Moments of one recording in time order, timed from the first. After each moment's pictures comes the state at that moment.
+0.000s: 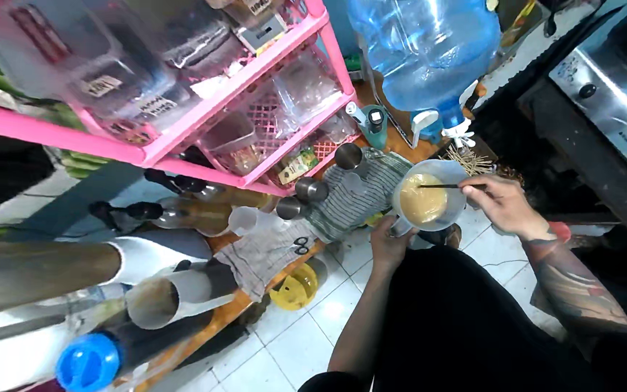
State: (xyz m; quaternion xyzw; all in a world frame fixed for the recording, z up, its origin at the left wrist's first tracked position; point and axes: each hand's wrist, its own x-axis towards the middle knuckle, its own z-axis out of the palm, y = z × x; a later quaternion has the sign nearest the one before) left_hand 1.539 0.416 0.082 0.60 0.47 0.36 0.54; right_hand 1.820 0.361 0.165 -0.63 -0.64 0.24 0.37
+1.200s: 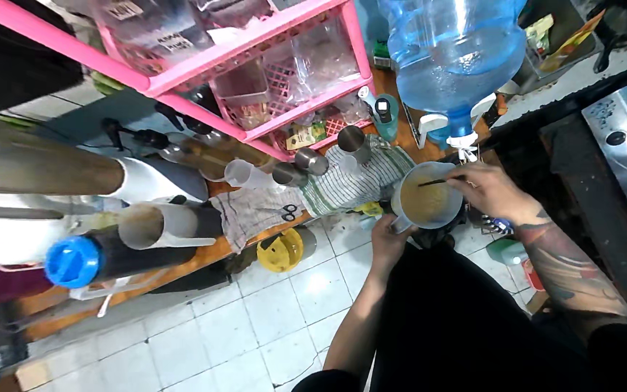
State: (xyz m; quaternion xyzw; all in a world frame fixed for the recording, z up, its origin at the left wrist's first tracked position) left_hand 1.606 0.373 0.070 0.54 0.54 0.41 0.50; right_hand 1.884 0.420 0.162 -0.49 -0.79 0.24 0.27
